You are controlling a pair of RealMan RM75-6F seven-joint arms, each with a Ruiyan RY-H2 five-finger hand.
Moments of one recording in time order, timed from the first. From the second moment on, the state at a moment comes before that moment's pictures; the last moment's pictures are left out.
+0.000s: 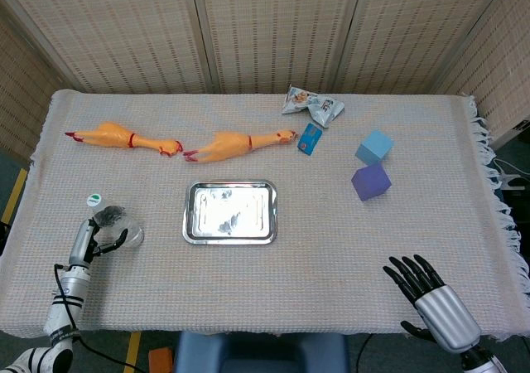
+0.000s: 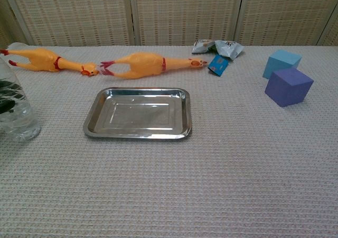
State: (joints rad) left arm -0.34 -1.57 -0.17 -1.10 1.33 1.11 -0.92; right arm 0.06 -1.12 -0.17 -1.60 -1.91 1.51 -0.09
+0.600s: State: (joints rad) left arm -0.32 -1.66 -0.30 -0.85 1.31 1.34 -0.89; right arm 0.06 -1.12 -0.18 -1.60 -1.93 1.51 -0.09
